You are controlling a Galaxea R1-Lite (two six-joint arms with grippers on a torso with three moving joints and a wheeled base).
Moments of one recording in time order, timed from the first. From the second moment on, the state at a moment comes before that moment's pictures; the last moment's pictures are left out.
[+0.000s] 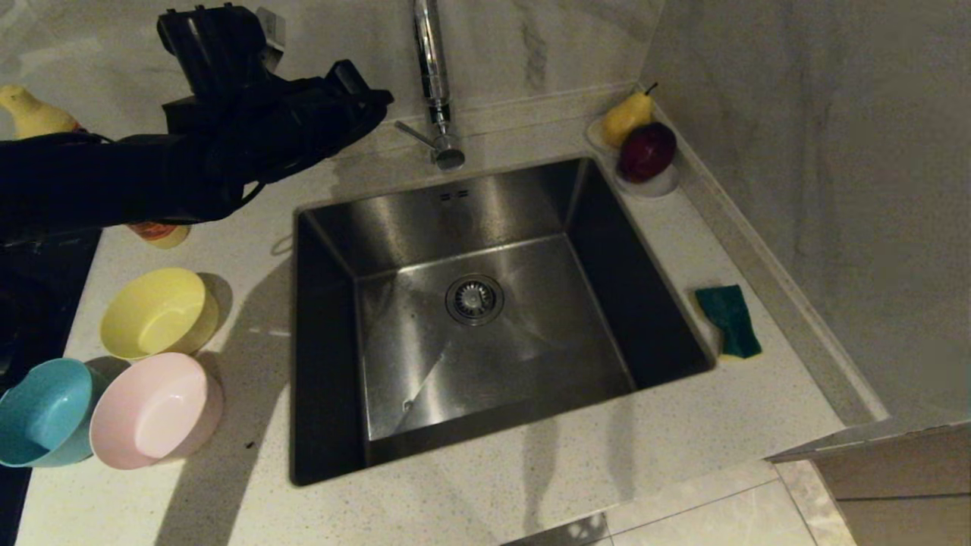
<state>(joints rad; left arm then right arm) -0.23 2.05 -1.89 -0.37 -0.23 -0.58 0.01 0.00 0.00 0.00 0.00 -0.01</state>
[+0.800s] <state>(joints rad) -0.24 2.11 -1.89 -0.39 -0.23 -0.57 0.01 0.00 0.00 0.00 0.00 -0.01</state>
